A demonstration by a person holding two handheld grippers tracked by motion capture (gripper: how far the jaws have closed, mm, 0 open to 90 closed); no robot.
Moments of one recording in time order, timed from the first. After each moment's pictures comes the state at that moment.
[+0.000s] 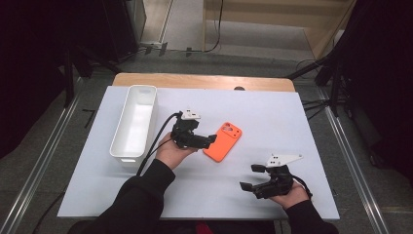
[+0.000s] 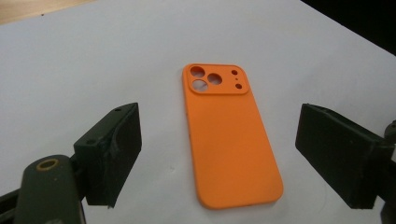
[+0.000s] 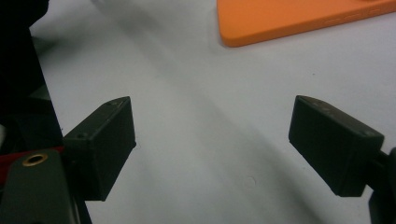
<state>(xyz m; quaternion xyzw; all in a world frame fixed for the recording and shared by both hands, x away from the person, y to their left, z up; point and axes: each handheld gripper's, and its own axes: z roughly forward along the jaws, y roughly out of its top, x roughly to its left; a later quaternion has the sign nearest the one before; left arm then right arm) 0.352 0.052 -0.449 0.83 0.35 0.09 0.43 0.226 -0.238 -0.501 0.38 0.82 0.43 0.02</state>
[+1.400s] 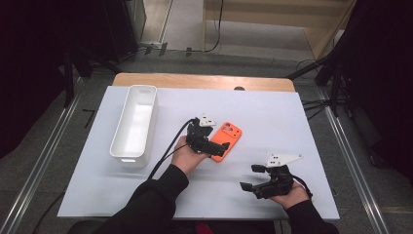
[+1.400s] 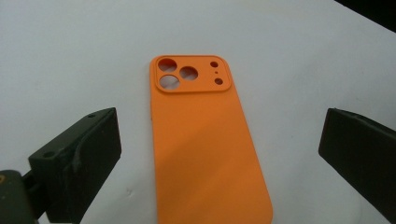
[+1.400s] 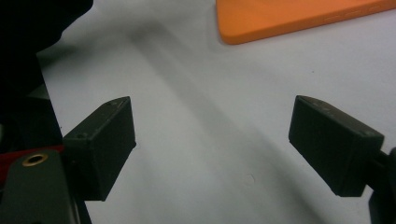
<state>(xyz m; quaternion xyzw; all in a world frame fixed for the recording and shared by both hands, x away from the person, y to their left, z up) 0.349 0.012 -0.475 0.84 0.34 0.09 0.41 0.226 -0.239 -0.501 0.38 0.82 0.43 0.02</state>
